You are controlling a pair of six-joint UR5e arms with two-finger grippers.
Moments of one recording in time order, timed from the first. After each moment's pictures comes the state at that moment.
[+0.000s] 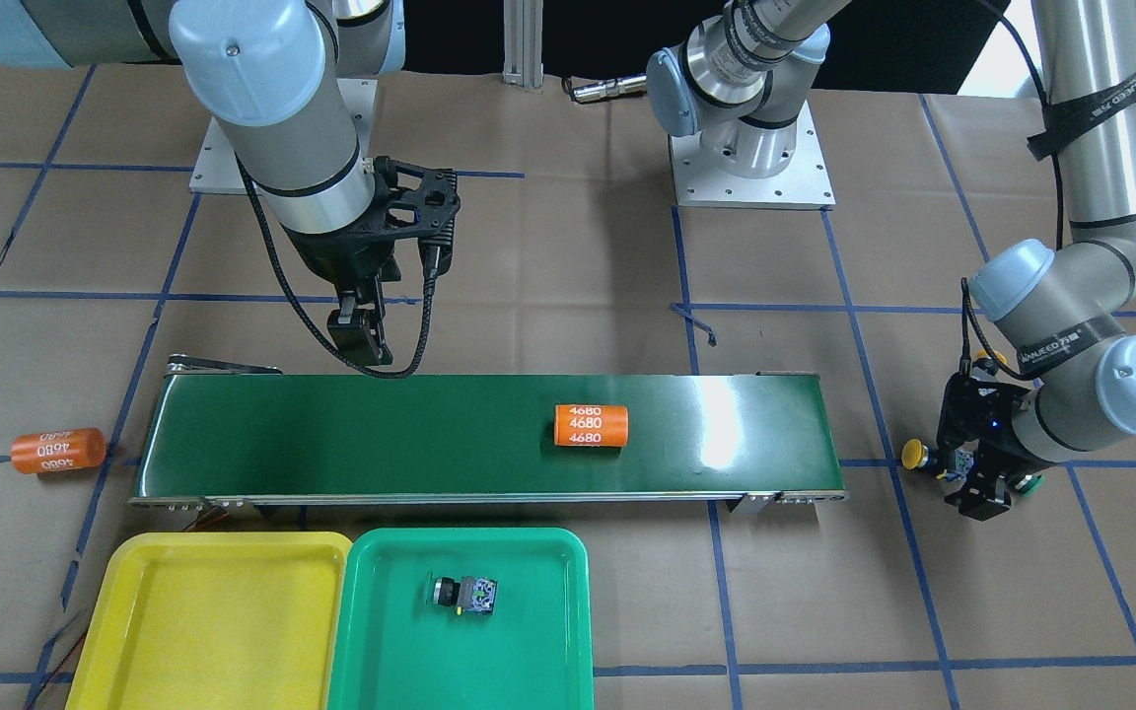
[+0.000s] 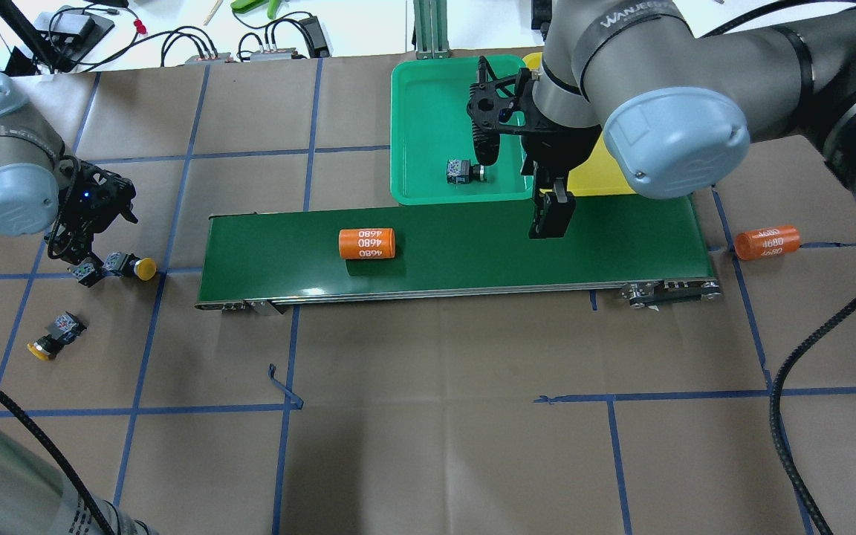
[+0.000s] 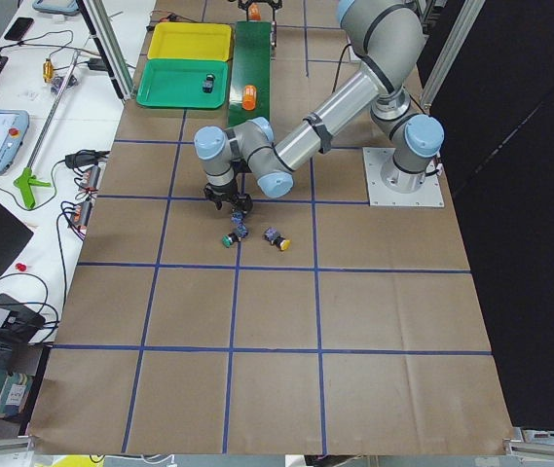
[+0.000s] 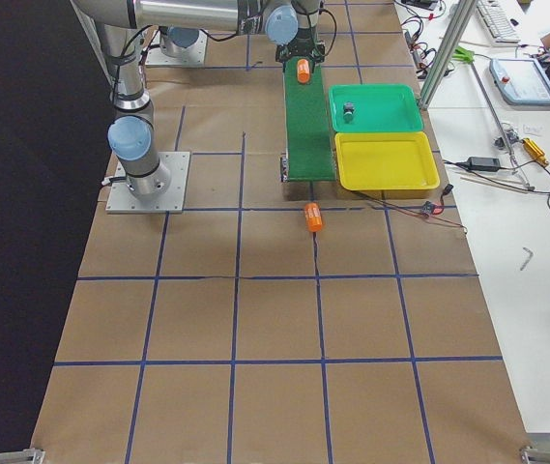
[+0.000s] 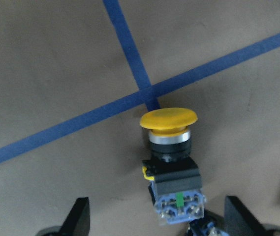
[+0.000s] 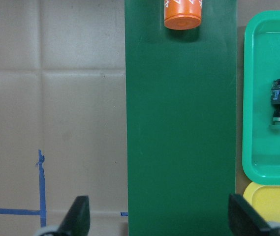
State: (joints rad) left arm -1.09 -2.08 -1.76 -0.97 1.68 2.41; right arm 1.75 -1.43 1.62 -1.76 -1.48 -1.39
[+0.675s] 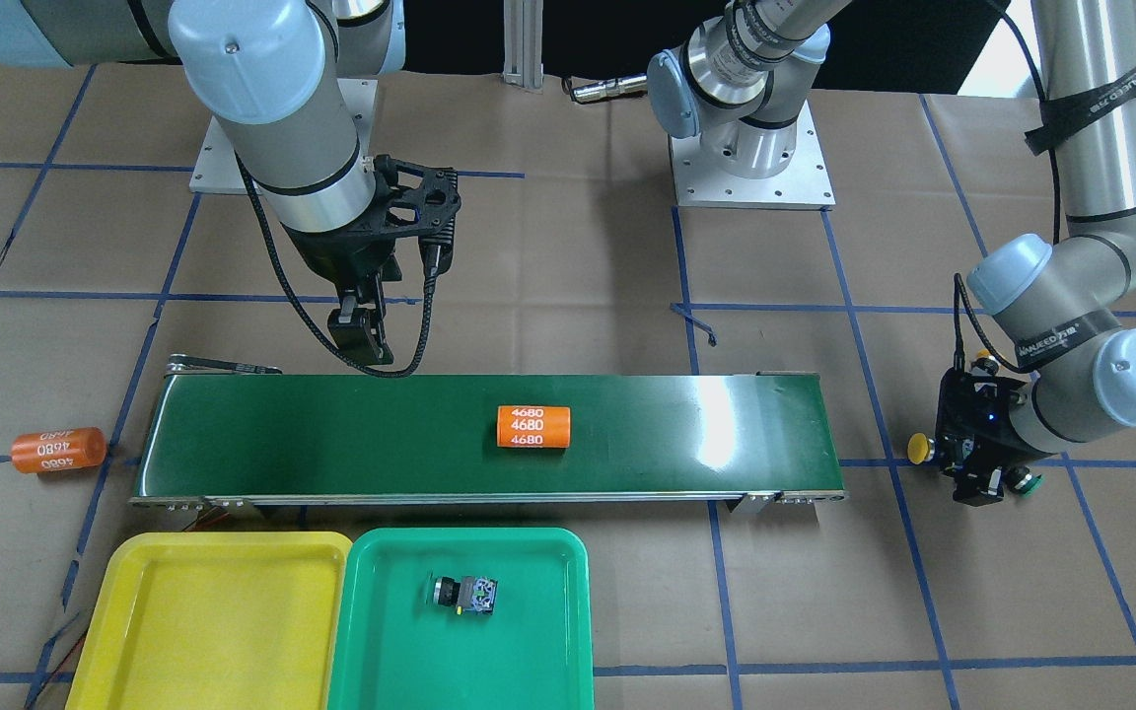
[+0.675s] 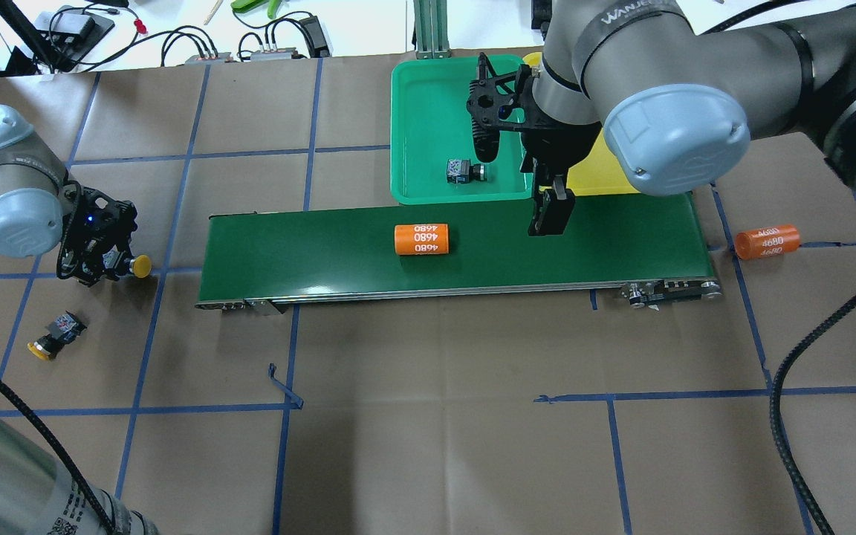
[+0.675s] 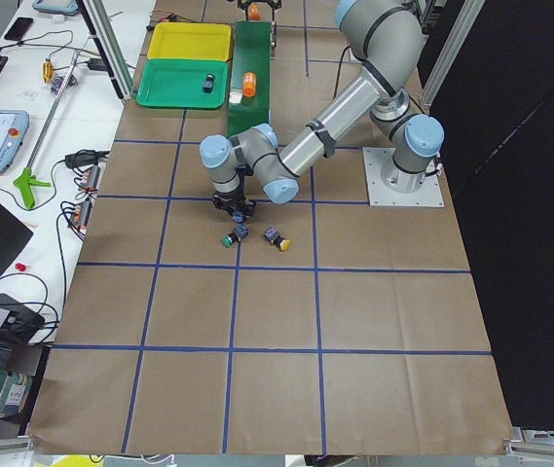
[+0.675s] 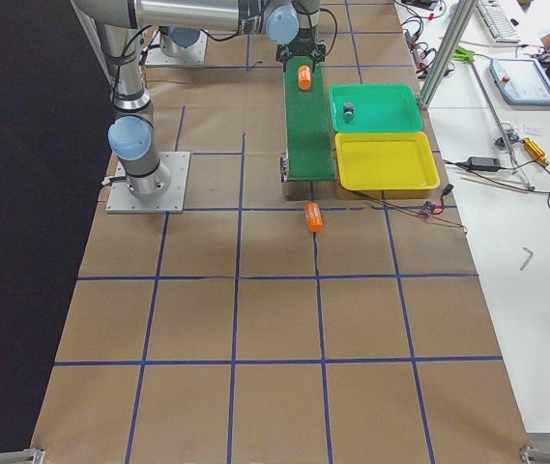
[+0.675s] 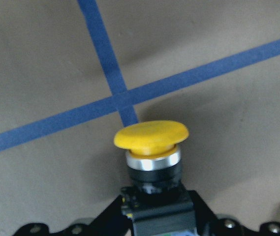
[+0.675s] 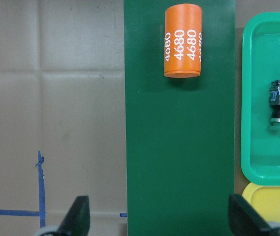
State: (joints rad) left arm -1.09 -2.03 -1.77 -1.00 1.68 2.33; right arm 1.75 -1.43 1.62 -1.76 -1.48 -1.39
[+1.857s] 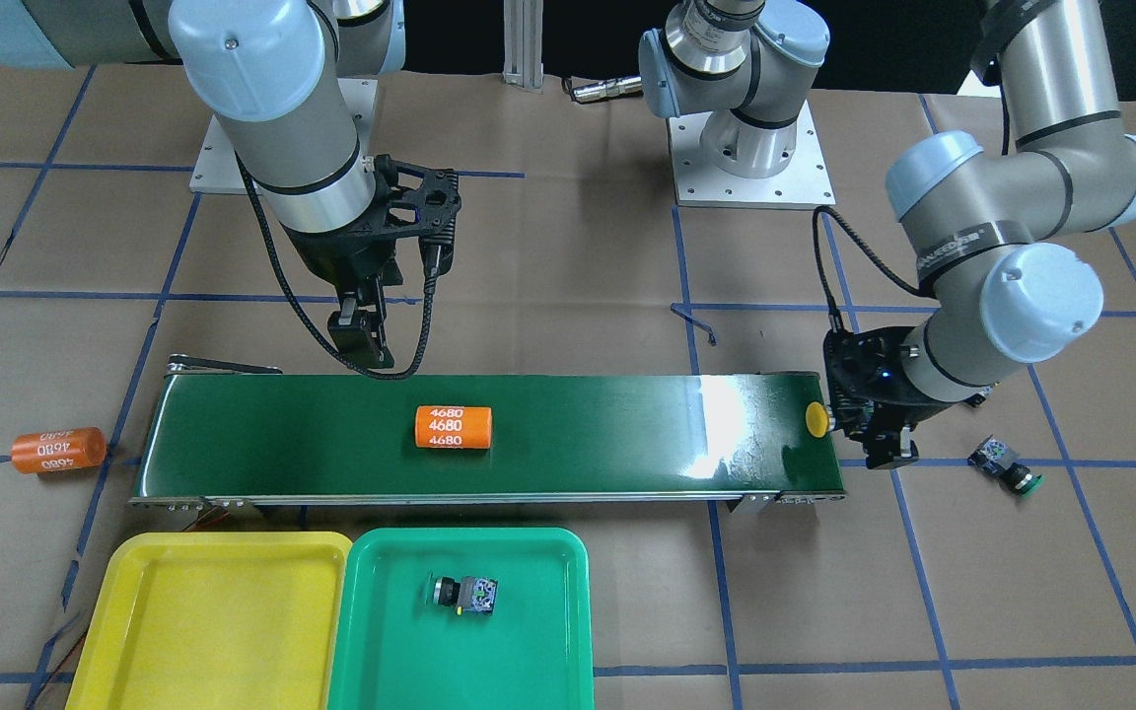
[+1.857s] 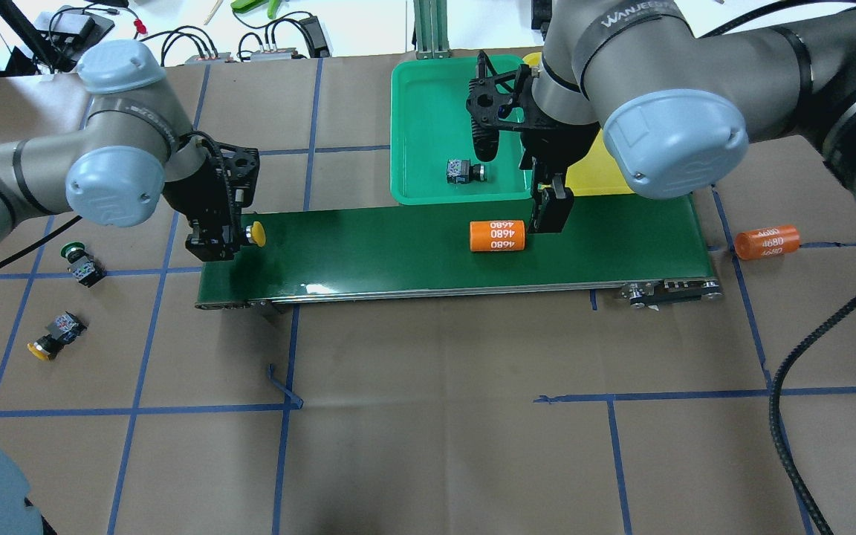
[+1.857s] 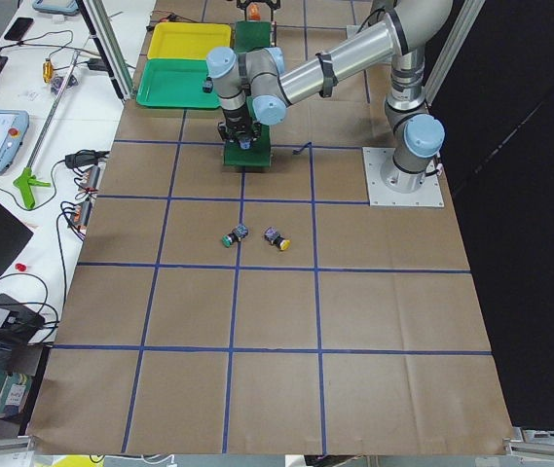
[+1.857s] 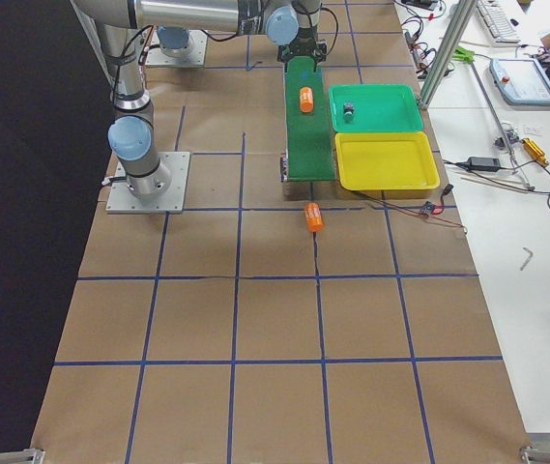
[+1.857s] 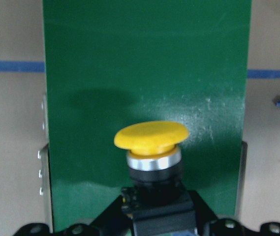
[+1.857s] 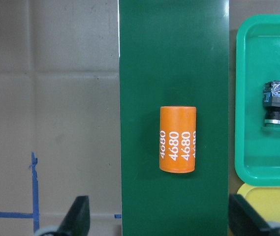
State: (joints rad) left arm -1.48 -1.89 -1.76 -1.21 1.60 1.64; right arm 1.75 -1.43 1.63 -1.78 -1.48 -1.39
